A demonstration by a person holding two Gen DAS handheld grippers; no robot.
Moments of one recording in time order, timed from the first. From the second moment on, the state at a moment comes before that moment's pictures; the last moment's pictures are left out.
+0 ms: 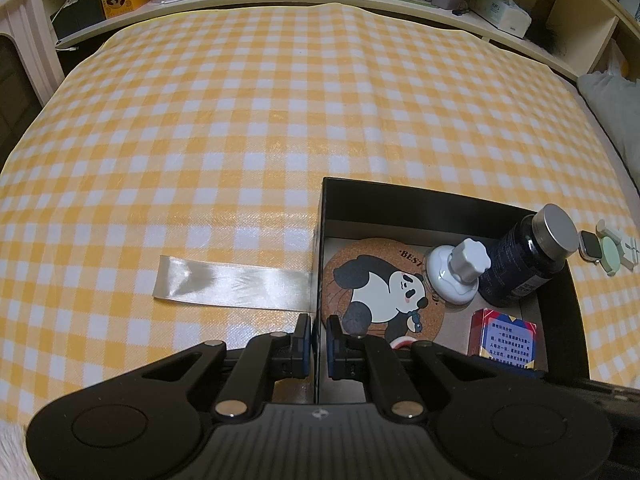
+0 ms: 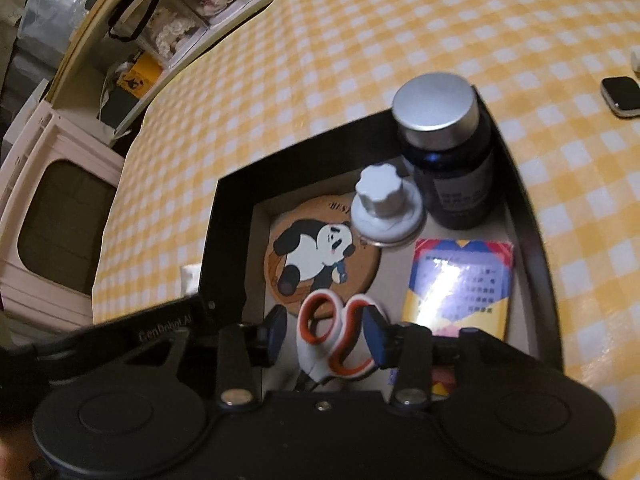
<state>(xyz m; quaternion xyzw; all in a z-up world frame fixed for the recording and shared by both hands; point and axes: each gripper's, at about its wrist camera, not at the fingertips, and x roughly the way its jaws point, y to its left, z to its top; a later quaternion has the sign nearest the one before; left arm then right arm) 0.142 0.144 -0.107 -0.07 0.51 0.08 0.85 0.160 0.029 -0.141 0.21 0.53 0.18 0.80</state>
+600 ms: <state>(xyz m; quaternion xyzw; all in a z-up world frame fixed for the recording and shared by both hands) 0.142 0.144 -0.108 -0.07 0.51 0.08 0.85 0.155 0.023 -0.128 0.16 0.52 0.17 0.82</state>
